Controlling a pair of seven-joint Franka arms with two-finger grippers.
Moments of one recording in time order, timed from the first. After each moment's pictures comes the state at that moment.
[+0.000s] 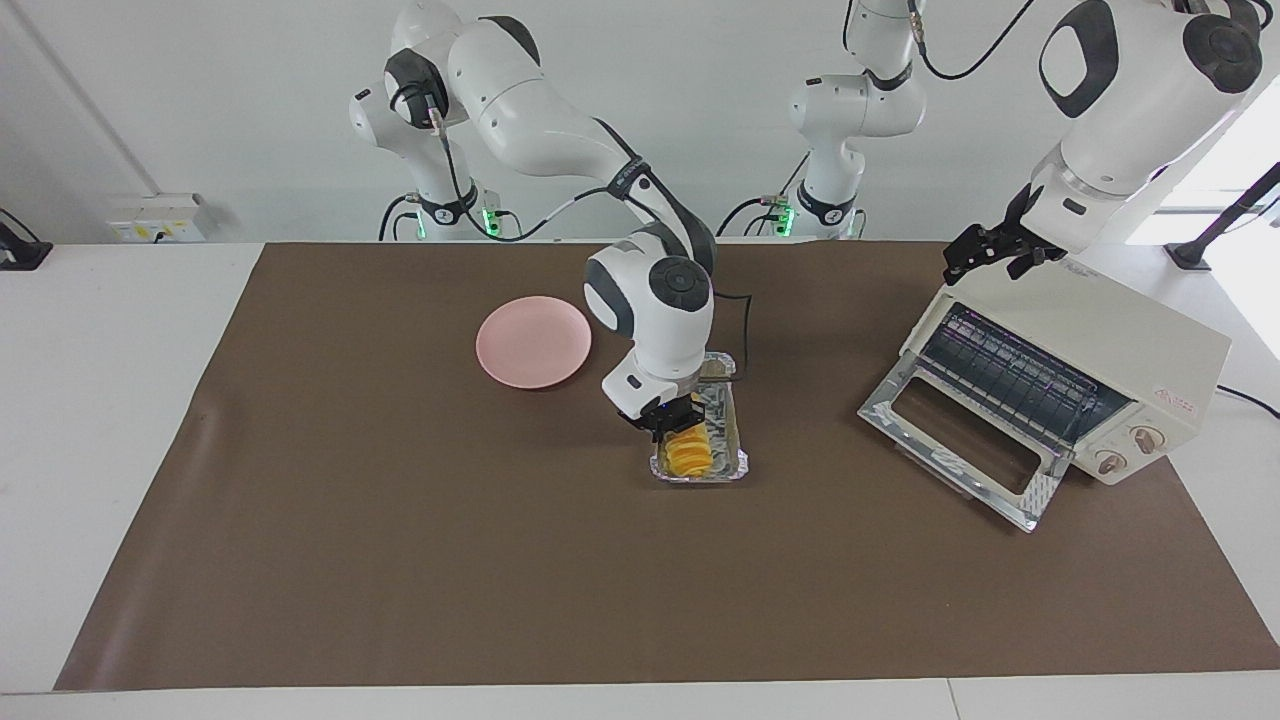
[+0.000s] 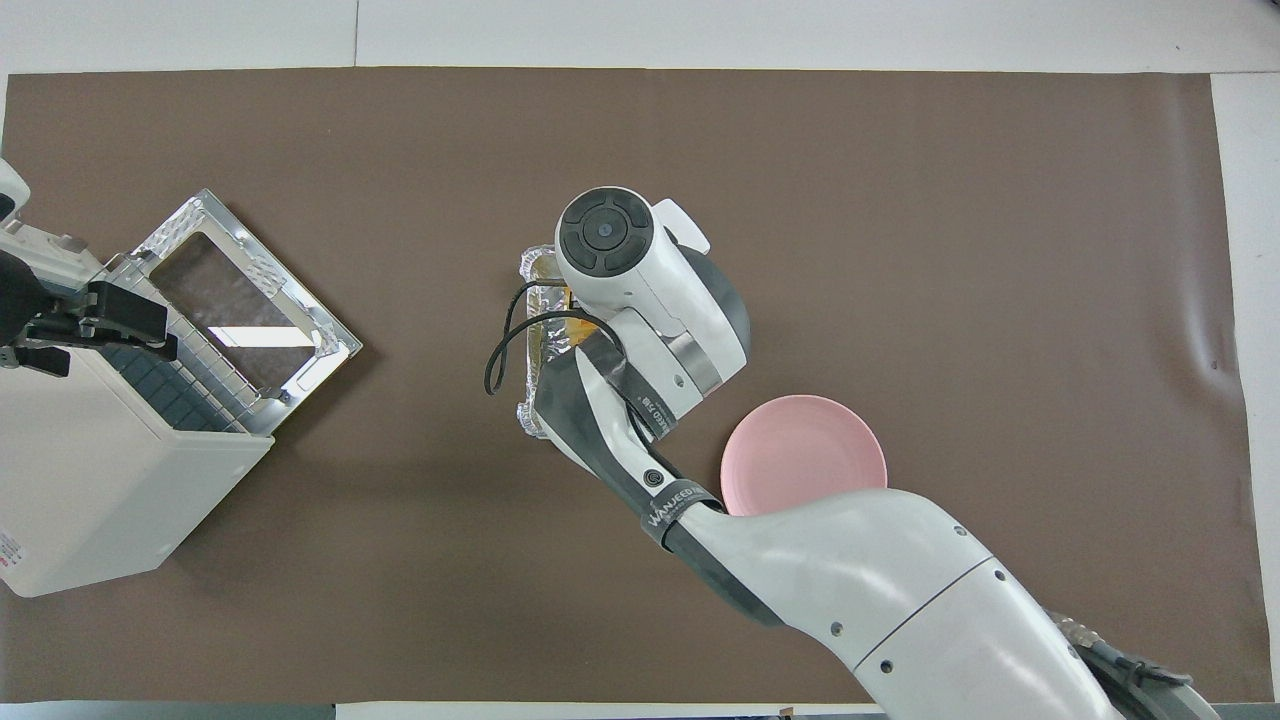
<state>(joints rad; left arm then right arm) -0.10 0.00 0.07 -1.64 -0.05 1.48 -0.08 0.57 0.69 0.04 -1.34 -0.08 2.03 0.76</state>
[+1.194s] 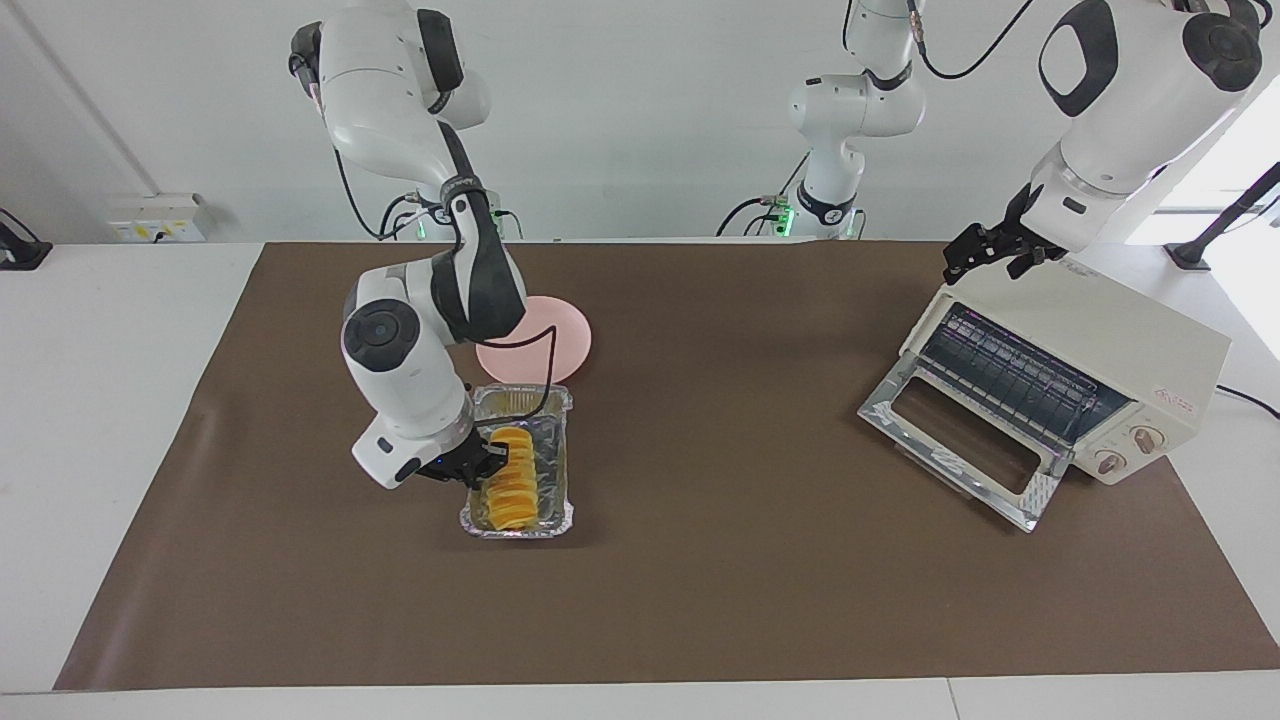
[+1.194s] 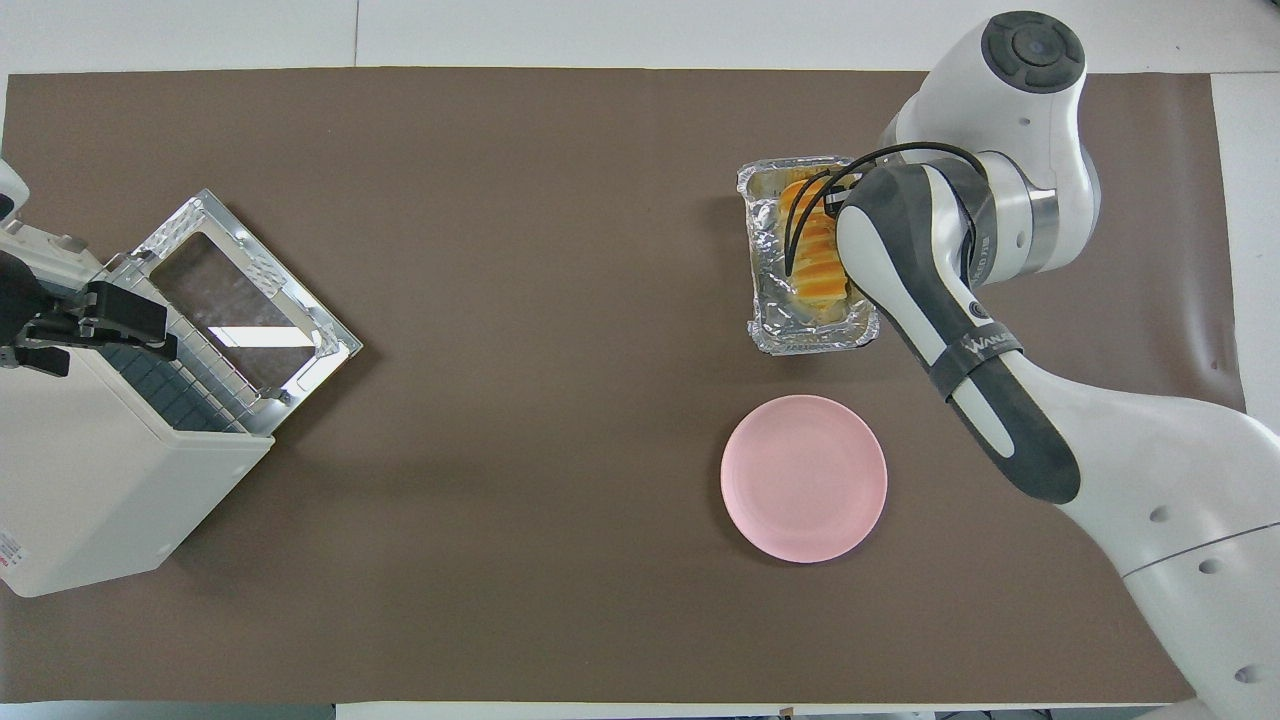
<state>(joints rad) -0.10 0.00 0.07 -1.64 -0.05 1.48 -0.08 0.16 0.58 0.03 -1.44 0.02 2.02 0.14</state>
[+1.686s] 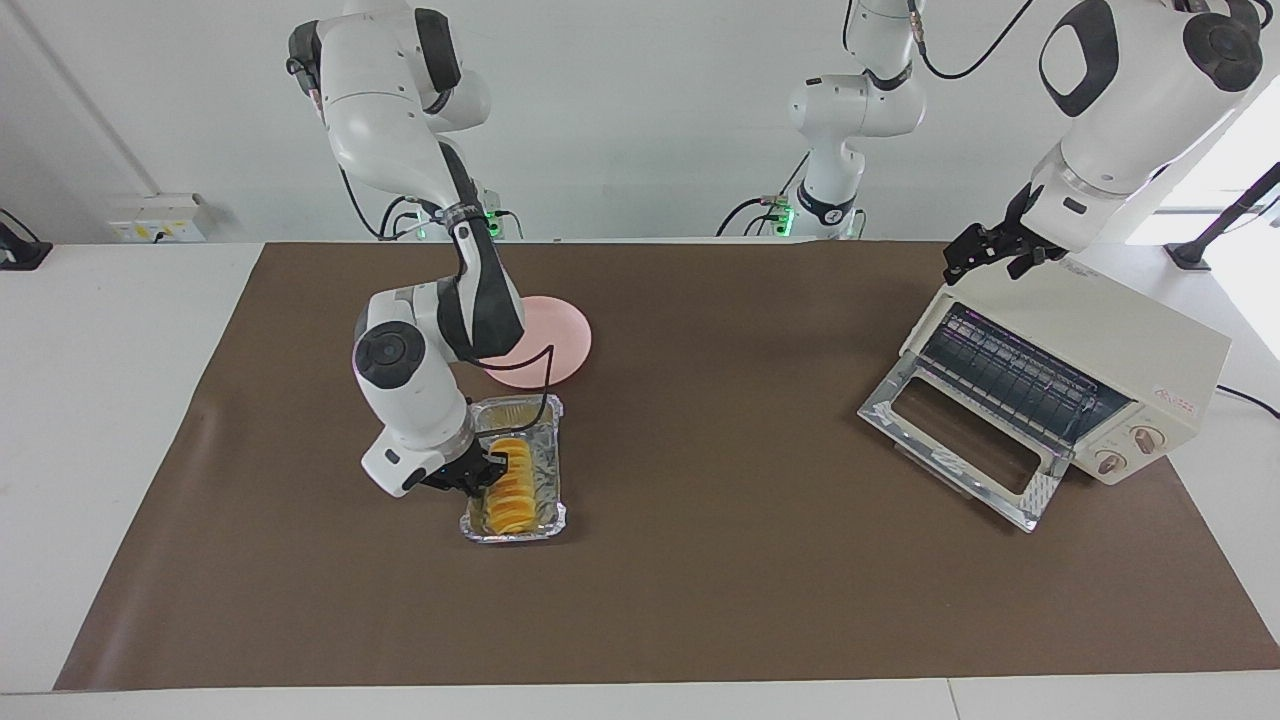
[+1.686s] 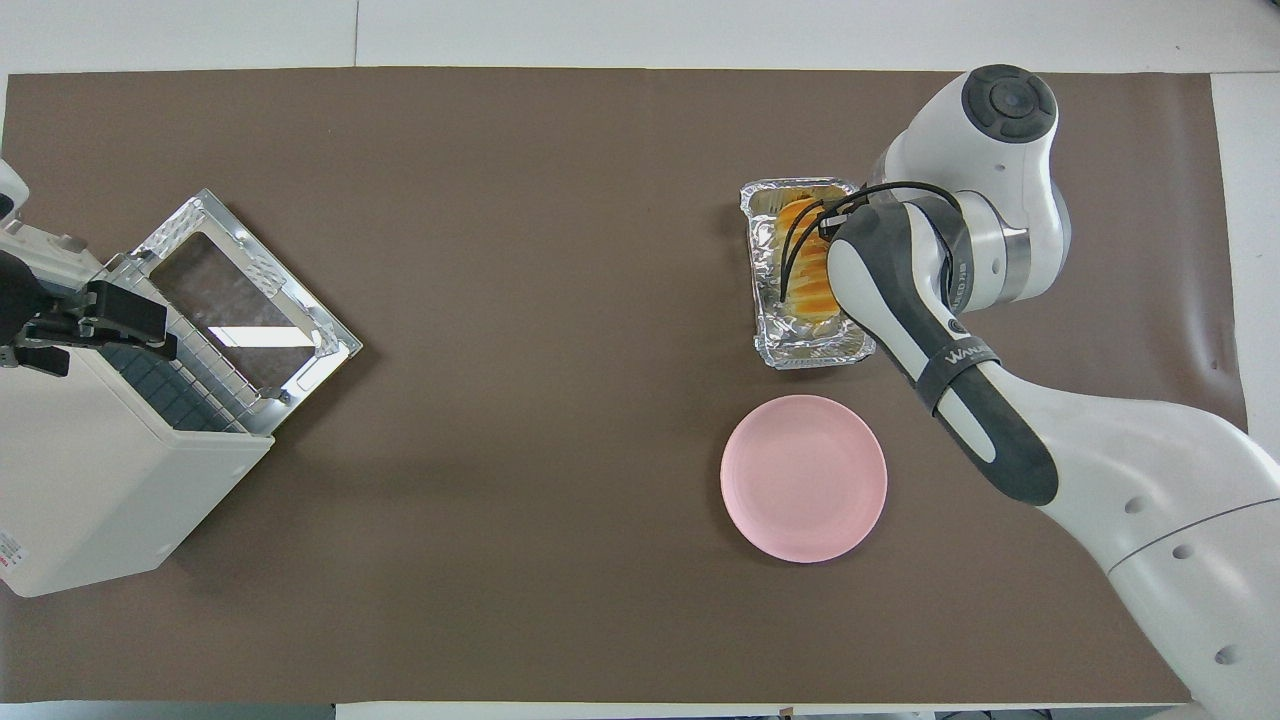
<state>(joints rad) -0.10 0.00 0.07 -1.64 -0.05 1.48 -0.08 0.16 0.57 0.03 -1.53 0.02 2.11 0.13</state>
